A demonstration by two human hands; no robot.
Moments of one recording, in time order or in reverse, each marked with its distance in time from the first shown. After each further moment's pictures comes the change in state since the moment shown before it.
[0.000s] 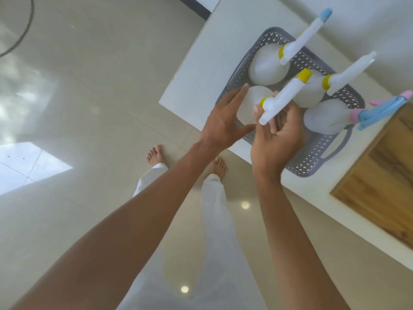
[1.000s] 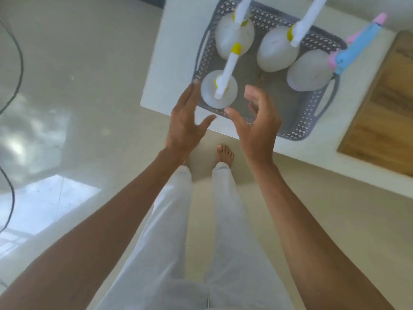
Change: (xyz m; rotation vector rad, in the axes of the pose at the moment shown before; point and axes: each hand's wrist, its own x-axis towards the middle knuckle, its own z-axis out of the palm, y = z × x) left_hand -0.036 -0.007 -0.019 0.277 -0.004 0.087; right_hand -0.012 0.060 -0.037 -0.190 -0.104 0.009
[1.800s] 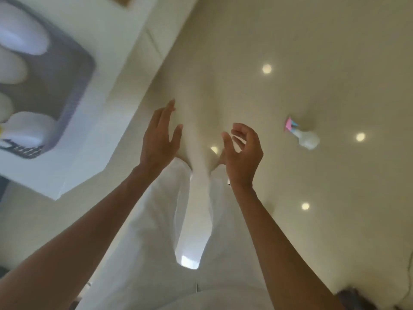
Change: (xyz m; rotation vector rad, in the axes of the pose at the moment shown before) left_hand -0.201 0.075 0.094 0.188 -0.904 0.957; right_hand -0.385 0.095 -0.023 0.377 1.271 0.882
